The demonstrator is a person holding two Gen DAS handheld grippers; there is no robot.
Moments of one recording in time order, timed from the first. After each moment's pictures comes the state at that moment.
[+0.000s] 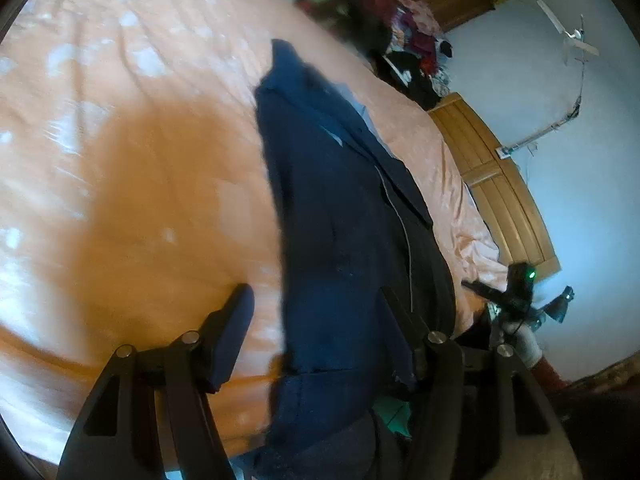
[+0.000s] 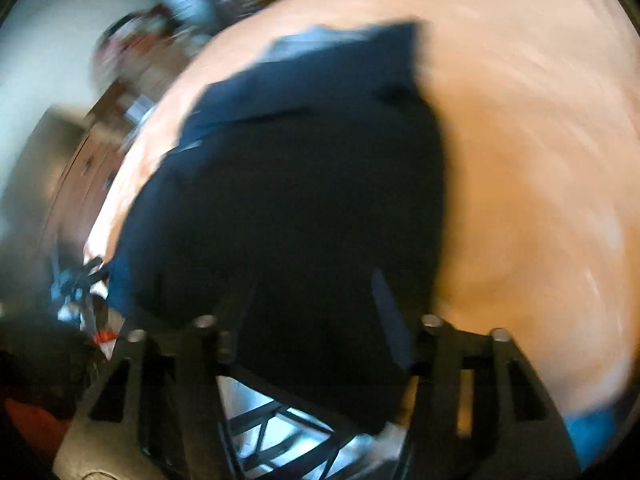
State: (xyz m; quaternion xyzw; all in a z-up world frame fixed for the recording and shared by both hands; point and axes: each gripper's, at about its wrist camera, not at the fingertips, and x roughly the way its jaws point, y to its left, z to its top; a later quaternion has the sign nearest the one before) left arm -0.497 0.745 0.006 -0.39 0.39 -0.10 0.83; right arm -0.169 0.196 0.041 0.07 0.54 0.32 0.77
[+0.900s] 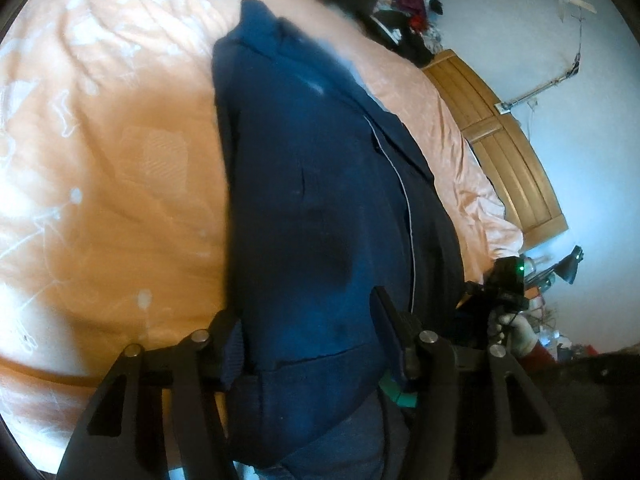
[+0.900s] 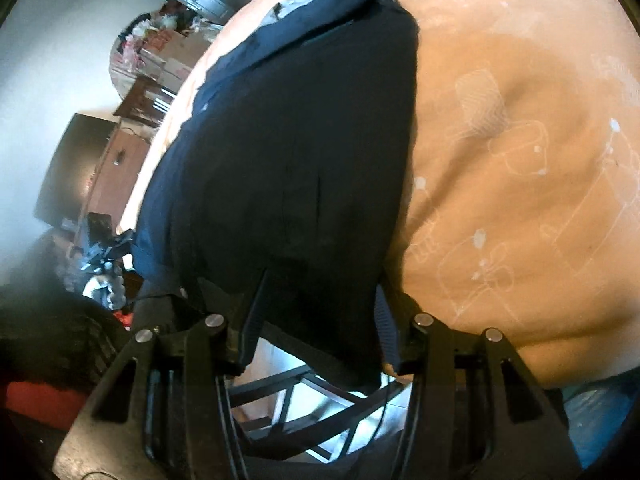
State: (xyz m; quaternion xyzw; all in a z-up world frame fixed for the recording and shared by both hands) left arm -0.479 0.714 0.001 -0.36 0.44 -0.14 0.81; right arm -0.192 0.160 -0.014 0.12 0.57 0.40 0.71
